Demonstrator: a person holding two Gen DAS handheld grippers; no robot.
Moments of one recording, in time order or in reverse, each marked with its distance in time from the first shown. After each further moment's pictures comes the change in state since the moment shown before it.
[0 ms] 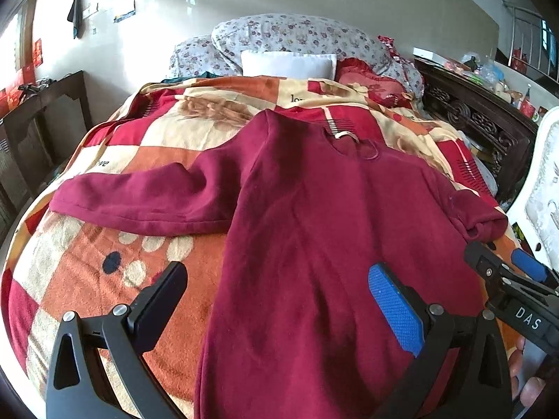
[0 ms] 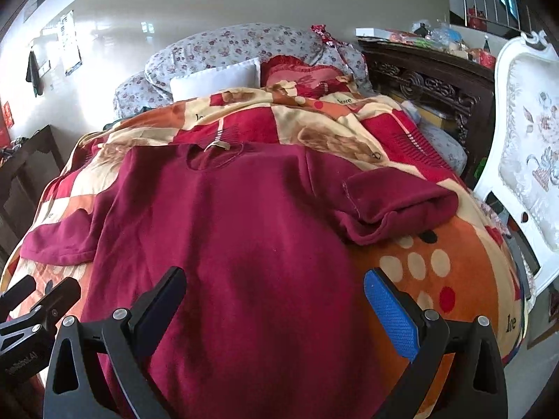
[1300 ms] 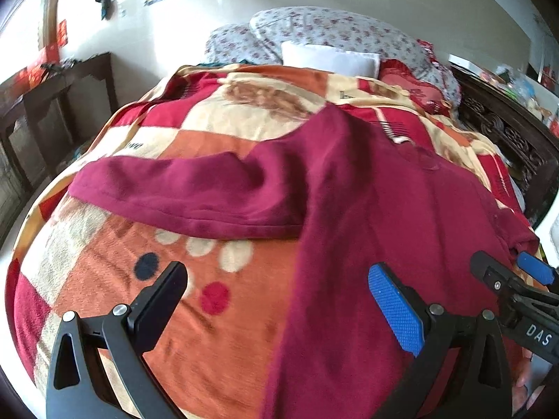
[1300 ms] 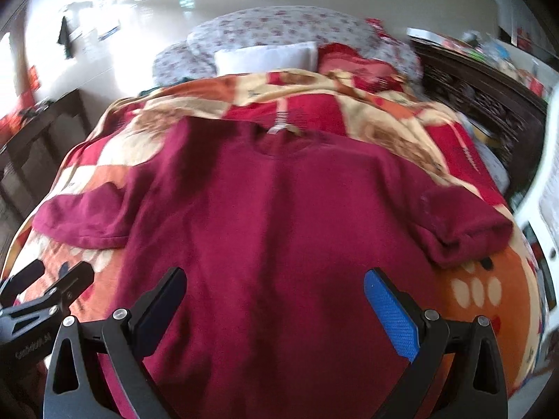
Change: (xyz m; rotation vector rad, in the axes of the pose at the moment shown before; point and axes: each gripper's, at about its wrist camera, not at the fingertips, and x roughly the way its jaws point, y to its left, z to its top) left arm 0.031 0.070 0.009 -0.090 0.029 0.084; right arm 0.041 0.096 0.014 -0.200 0.065 0.126
